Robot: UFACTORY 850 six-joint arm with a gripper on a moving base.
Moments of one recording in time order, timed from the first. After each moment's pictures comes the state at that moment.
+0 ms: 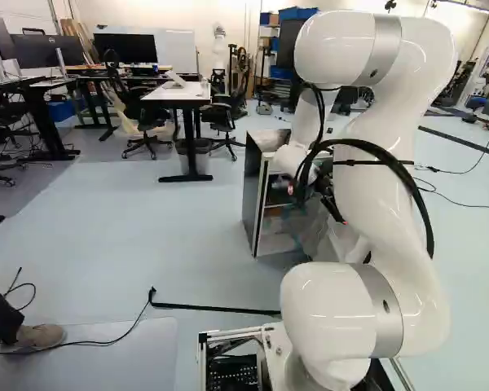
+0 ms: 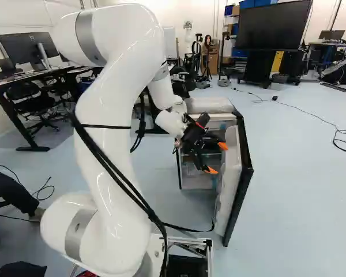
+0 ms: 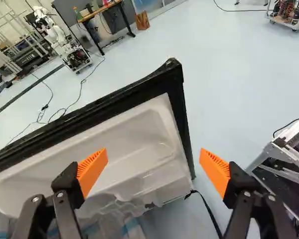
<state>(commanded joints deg) -10.0 -31.2 -51.0 107.5 63.7 0.0</state>
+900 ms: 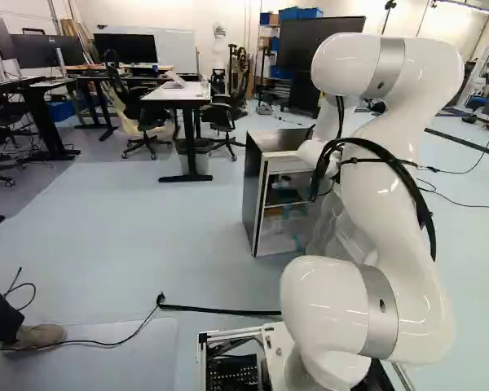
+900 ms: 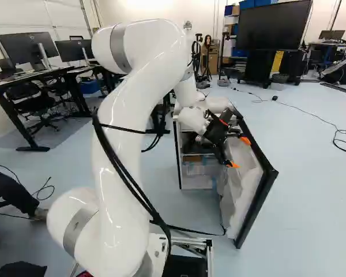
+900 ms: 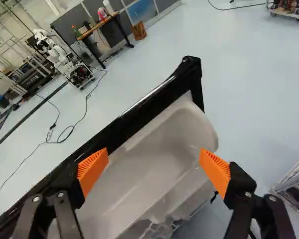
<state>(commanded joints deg) -20.5 -37.3 -62.0 101.1 63.7 0.0</state>
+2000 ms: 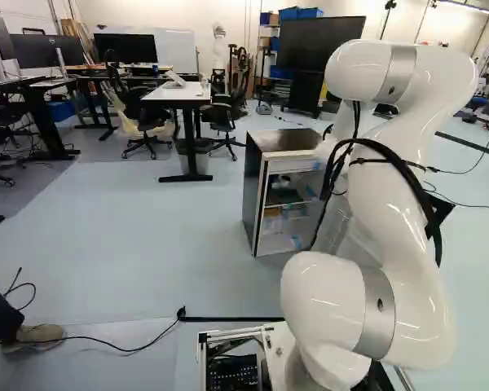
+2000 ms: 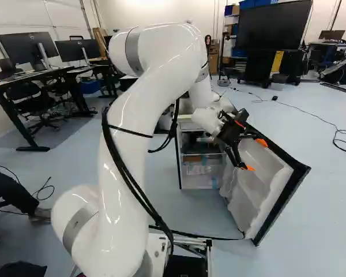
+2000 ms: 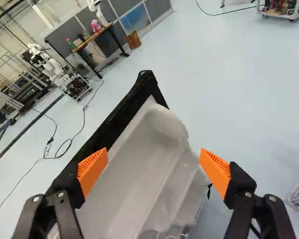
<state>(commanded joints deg) -25.8 -37.6 -62.6 97.1 63.6 0.0</state>
